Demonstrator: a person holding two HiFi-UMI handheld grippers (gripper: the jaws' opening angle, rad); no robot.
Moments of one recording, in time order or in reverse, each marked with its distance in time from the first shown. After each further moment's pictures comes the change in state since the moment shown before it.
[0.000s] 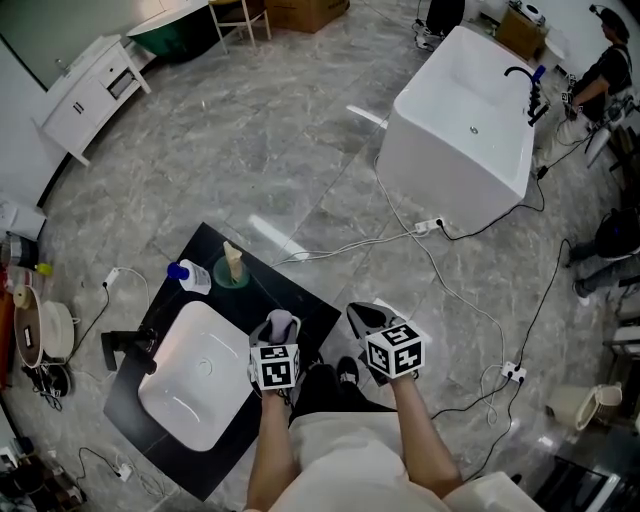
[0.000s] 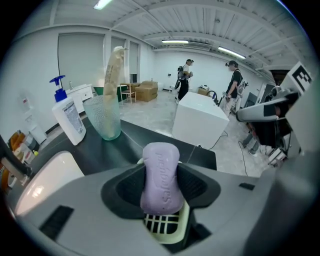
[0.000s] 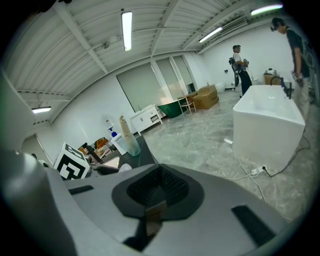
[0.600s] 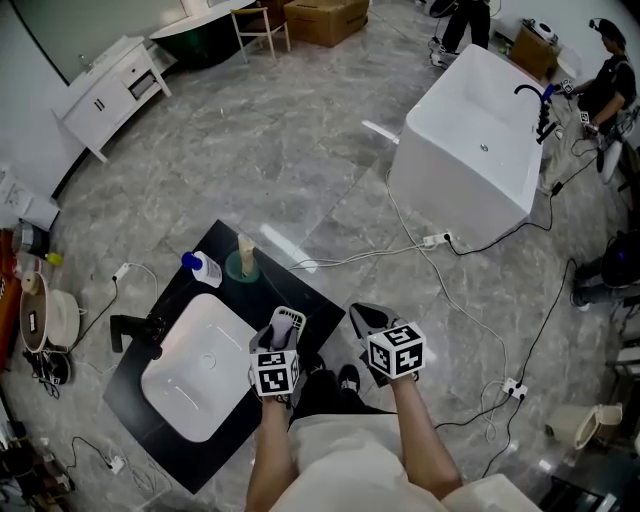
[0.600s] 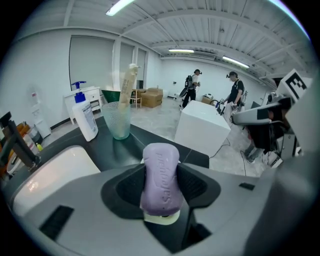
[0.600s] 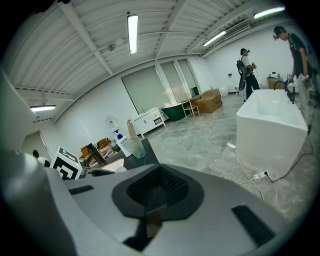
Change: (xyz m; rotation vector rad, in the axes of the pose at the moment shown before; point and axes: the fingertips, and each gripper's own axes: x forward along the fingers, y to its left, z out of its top) left arm -0.032 0.002 0.003 -0.074 -0.088 0.028; right arm -0.008 0.011 0.013 -0.039 -0.032 0.028
